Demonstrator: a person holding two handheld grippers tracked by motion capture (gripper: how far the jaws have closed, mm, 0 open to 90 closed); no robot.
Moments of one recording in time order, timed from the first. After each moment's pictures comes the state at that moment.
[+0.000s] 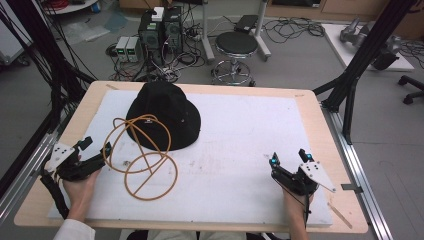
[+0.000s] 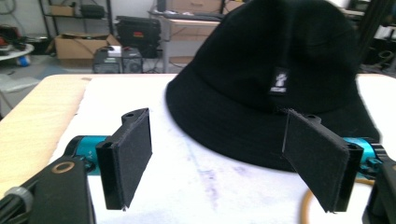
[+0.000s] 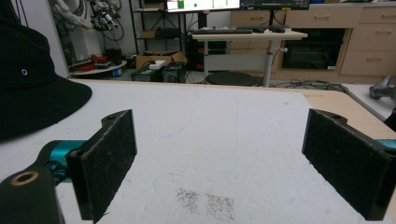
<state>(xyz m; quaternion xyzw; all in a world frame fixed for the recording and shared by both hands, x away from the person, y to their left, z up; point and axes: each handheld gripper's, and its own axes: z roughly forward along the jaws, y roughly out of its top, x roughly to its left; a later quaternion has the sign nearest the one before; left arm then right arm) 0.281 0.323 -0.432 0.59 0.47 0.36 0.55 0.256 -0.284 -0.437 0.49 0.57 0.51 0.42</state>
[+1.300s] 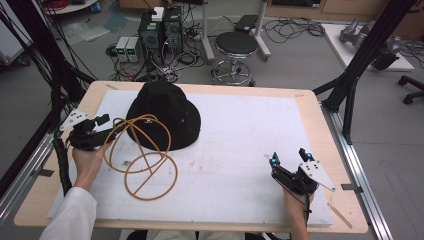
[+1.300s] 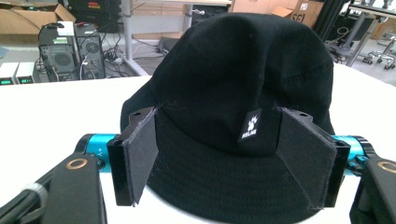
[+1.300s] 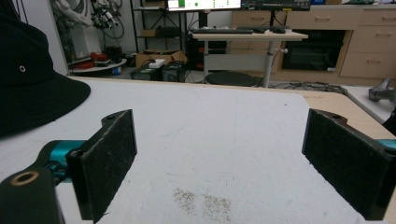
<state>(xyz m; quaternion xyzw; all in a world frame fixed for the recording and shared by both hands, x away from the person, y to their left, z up) 0.348 0.301 -0.383 0.65 0.46 0.27 0.54 0.258 -0.285 -0.437 0.49 0.57 0.51 0.42</state>
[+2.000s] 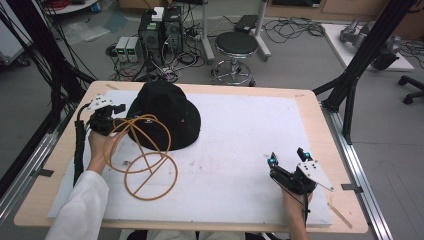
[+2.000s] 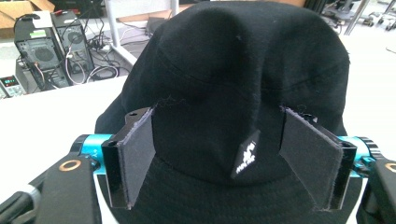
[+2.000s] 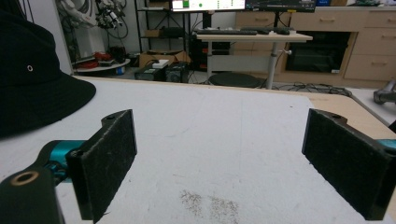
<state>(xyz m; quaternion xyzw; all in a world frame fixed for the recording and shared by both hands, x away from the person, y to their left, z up) 0.400 0.265 -0.375 0.70 0.43 0.26 0.51 0.259 -0.281 -0.437 0.48 0.58 0.51 0.42</state>
